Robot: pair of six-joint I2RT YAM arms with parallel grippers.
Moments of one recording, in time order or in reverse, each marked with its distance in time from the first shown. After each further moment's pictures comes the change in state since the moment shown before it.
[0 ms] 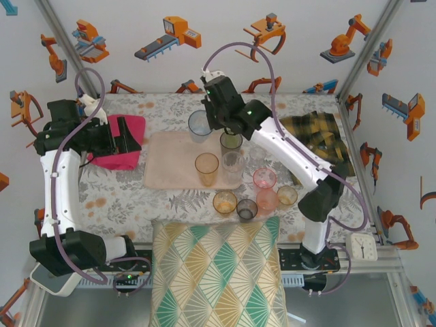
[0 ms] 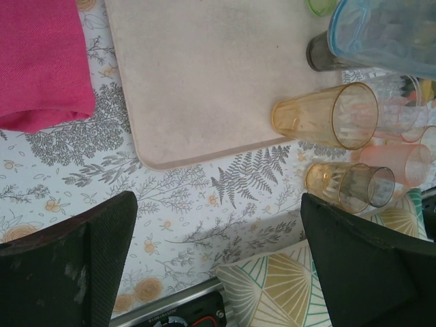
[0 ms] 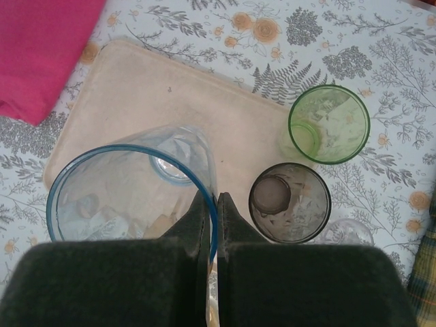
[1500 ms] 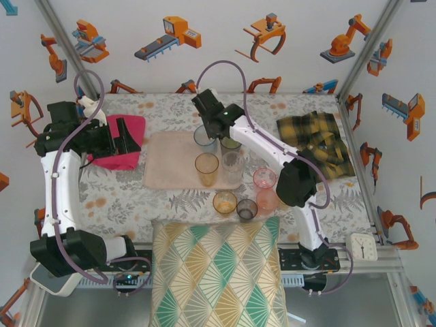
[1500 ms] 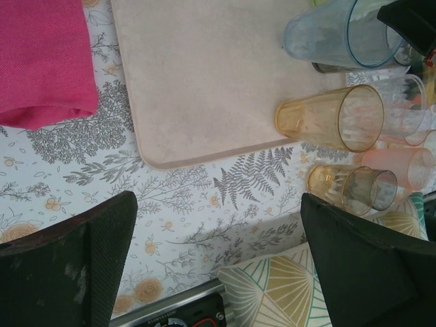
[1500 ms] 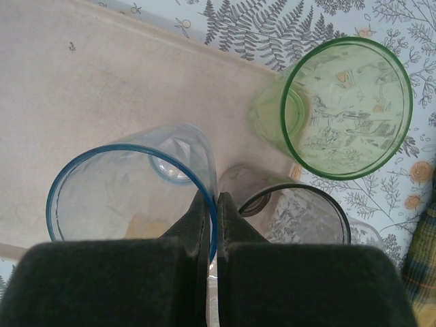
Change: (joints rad) left arm 0.011 -0.005 -0.028 0.019 0.000 -0.004; right arm -0.035 0.250 0.035 -0.047 0.096 0.018
